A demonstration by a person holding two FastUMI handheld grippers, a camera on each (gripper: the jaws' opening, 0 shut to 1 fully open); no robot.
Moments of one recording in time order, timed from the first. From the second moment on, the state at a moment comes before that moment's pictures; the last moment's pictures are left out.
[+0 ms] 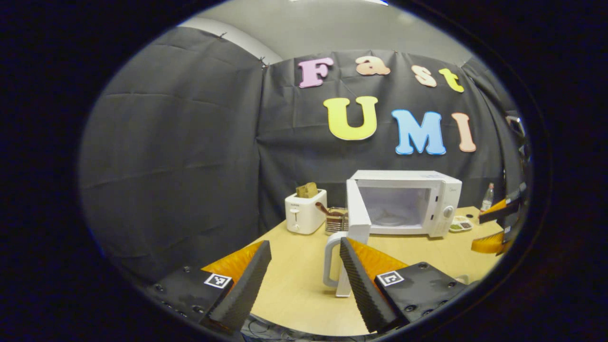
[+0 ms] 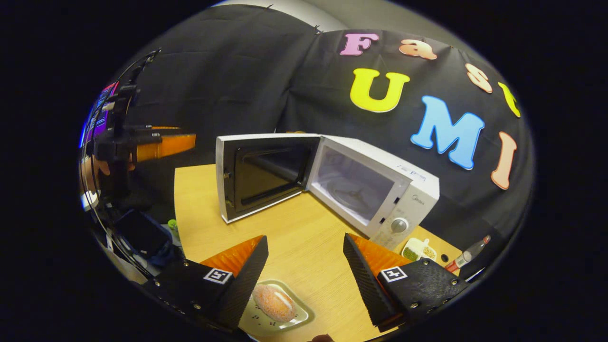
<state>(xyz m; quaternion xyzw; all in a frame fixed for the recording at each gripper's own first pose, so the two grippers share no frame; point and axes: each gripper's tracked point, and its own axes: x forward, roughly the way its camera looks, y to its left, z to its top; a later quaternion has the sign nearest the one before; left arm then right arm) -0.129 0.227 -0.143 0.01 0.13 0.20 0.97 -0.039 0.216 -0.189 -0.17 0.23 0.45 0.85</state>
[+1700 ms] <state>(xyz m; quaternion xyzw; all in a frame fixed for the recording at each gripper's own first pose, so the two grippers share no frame) -0.170 0.183 -0.044 0.05 0.08 0.30 0.95 -0.064 0.194 -0.278 -0.24 0.31 0.55 0.74</state>
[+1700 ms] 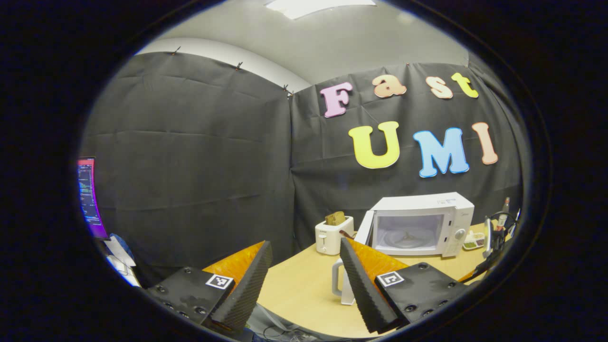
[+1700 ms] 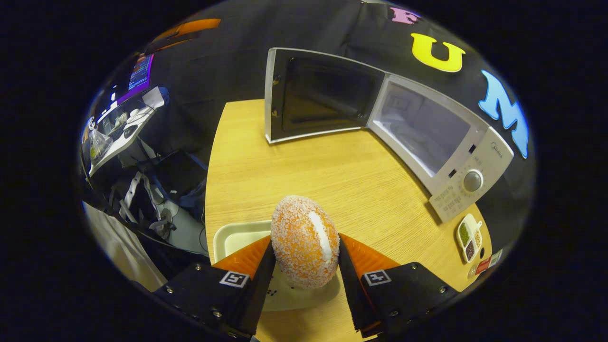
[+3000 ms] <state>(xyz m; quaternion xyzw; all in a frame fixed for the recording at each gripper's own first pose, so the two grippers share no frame) -0.156 0.350 -0.070 0.02 0.06 0.32 0.95 0.178 0.343 -0.204 -0.31 0.15 0.38 0.86</state>
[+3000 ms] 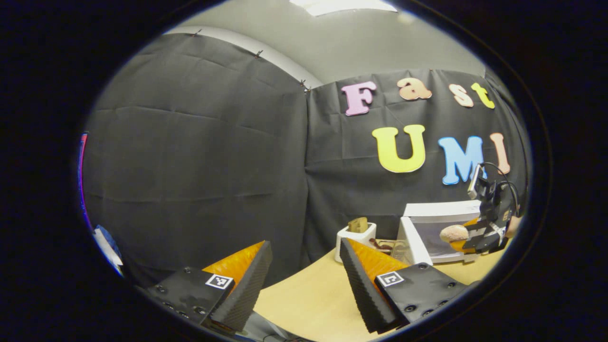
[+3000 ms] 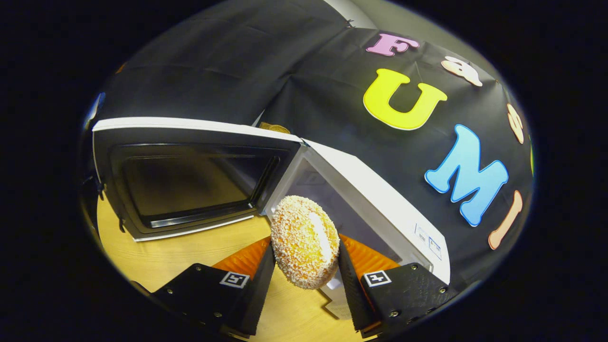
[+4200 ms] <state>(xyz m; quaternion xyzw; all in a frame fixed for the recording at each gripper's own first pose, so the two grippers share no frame) -0.116 0.385 -0.121 0.04 0.13 0.31 0.94 0.295 0.370 -0.306 -0.45 0.11 0.29 0.84</state>
